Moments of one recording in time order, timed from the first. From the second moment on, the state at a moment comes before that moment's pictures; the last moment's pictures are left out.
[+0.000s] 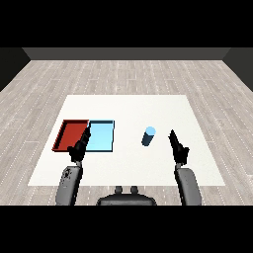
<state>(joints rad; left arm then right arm) -0.02 0.08 -0.02 -1.61 -0.02 -0.03 0.00 0.01 -0.12 -0.02 -1.57 0.02 -0.02 -0.02</state>
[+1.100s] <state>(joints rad) 0.02 0.04 0.05 -1.56 0.04 -0.04 -0.37 -0.21 -0.05 -0.05 -1.30 -0.08 0.13 -0.34</state>
